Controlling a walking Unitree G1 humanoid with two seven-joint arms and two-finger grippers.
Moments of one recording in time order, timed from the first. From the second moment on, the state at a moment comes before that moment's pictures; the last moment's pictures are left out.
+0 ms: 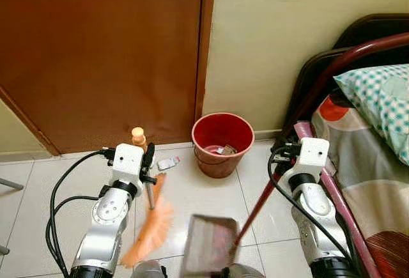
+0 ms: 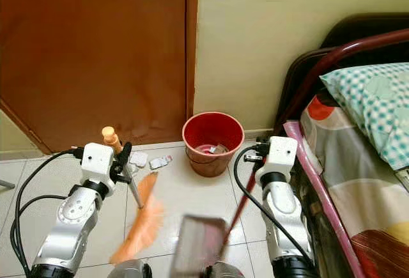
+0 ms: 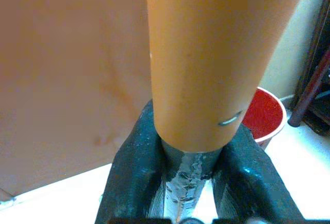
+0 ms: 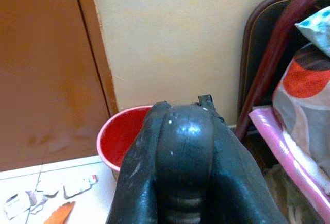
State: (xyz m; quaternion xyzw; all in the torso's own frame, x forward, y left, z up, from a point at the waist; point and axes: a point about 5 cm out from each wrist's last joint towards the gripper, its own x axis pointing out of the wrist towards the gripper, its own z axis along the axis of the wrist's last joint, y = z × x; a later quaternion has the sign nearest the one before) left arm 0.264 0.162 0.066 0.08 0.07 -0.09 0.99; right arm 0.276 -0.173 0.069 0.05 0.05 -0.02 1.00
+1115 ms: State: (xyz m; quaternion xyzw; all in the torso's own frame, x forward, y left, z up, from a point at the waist) left arm 0.265 0.167 0.082 0.07 0.05 -0.06 0.99; right arm 0.284 -0.166 0.071 0.08 0.06 -0.01 1.00
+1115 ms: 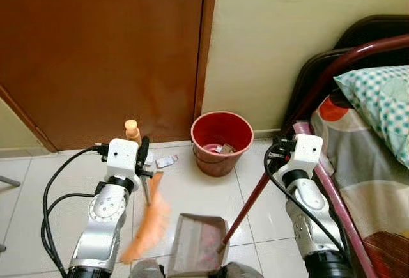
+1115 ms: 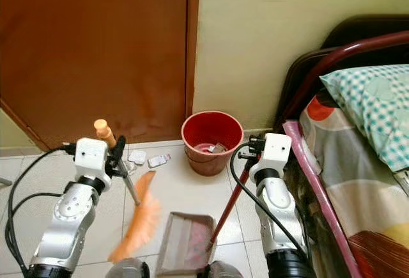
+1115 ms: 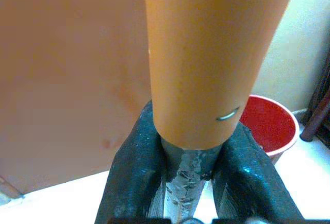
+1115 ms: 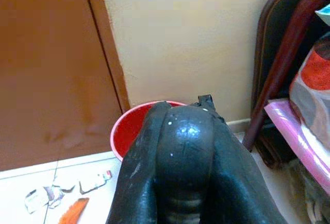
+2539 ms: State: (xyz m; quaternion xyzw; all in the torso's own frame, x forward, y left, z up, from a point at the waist) left arm 0.259 0.191 0.124 0.15 -0.06 0.02 0.99; right arm 0.281 -0.180 0.070 0.06 0.06 -0.03 1.00
